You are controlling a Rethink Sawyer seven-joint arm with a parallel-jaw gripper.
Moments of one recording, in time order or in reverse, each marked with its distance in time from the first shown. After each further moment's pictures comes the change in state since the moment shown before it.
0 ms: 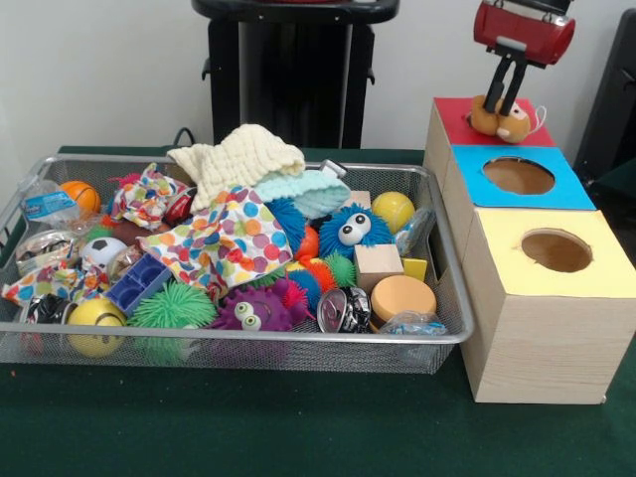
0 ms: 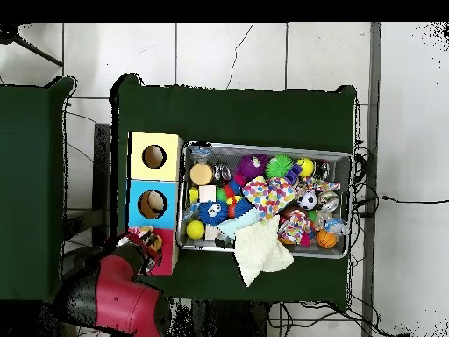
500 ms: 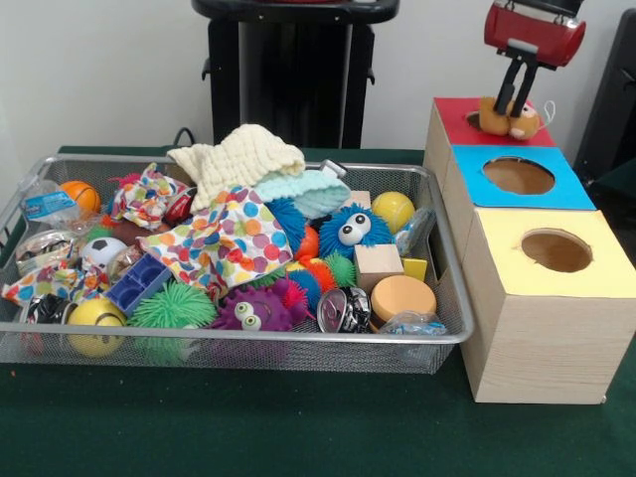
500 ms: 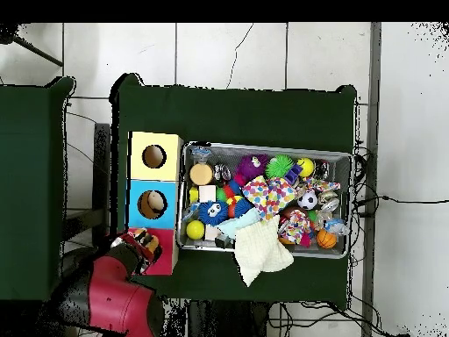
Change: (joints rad) arm 0.025 0.010 0.000 -0.013 0.000 0.000 0.000
